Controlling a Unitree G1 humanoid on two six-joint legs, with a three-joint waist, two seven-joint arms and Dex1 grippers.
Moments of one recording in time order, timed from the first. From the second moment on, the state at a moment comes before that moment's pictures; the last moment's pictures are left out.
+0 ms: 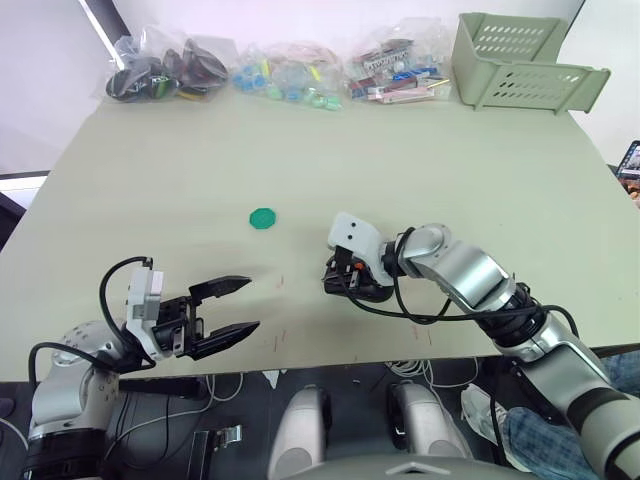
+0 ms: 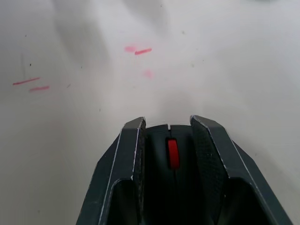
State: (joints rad) left arm 0.07 0.72 0.31 0.03 -0.69 0.16 -1.46; right arm -0.77 -0.31 0.58 -0.11 0.20 0.91 0.79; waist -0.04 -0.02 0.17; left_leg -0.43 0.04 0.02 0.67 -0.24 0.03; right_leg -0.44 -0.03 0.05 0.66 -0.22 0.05
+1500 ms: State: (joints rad) left arm -0.12 0.72 0.26 0.15 -0.63 0.16 -1.50; right arm -0.12 -0.18 0.18 0.14 0.30 -0.13 0.88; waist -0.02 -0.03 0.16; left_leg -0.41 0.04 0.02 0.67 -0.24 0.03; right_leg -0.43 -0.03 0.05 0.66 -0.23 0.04
